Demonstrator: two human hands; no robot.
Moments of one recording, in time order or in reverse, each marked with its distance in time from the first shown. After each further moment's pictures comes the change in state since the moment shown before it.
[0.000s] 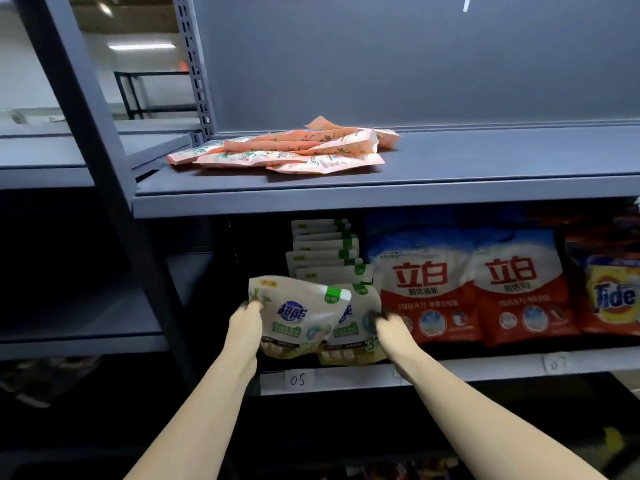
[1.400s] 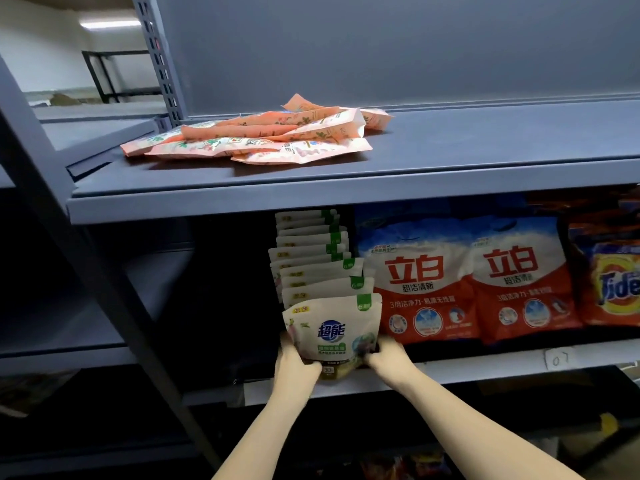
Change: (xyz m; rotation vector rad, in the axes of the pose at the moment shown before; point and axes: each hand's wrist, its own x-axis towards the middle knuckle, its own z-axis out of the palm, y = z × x) left_hand -0.009 -0.084 0.076 0.523 -0.163 0.116; right_hand 0.023 0.055 -0.007 -0.388 -0.137 -0.074
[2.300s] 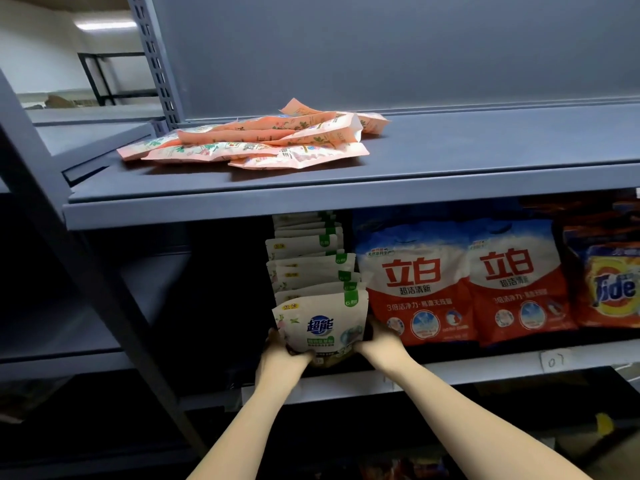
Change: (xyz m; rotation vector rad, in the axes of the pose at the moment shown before) left_hand 0.039 -0.015 -0.009 0.107 0.048 0.051; right_hand 0.014 -0.013 -0.007 0.050 0.016 -0.101
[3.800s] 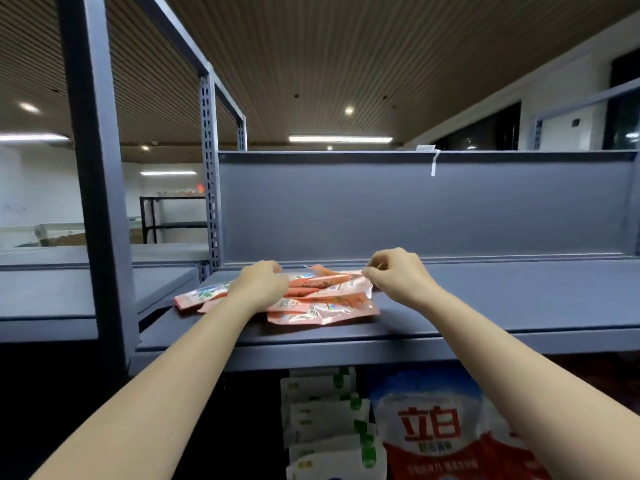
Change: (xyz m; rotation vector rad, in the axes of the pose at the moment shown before) left_hand 0.038 0.270 -0.236 0.330 0.191 0.406; right_hand -0.004 -0.292 -0.182 -0.340 0.431 -0.440
